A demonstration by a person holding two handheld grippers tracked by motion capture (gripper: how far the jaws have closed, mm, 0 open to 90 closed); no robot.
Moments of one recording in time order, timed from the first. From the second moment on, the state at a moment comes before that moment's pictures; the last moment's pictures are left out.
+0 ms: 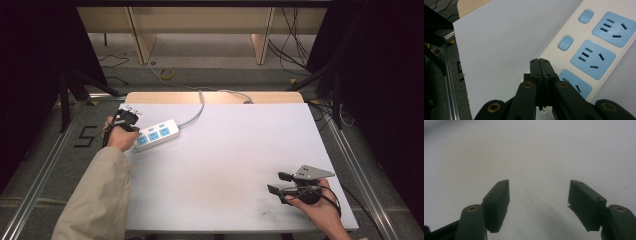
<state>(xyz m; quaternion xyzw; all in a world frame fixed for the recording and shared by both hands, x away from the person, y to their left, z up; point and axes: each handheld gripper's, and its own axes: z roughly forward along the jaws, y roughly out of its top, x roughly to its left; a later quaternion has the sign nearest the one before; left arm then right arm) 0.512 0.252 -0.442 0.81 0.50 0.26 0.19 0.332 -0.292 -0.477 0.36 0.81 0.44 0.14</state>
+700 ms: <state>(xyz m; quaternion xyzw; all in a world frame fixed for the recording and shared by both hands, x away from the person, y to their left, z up) 0.521 0.247 -0.447 0.81 0.49 0.25 0.19 0.332 -0.293 -0.477 0.36 0.81 0.44 0.14</state>
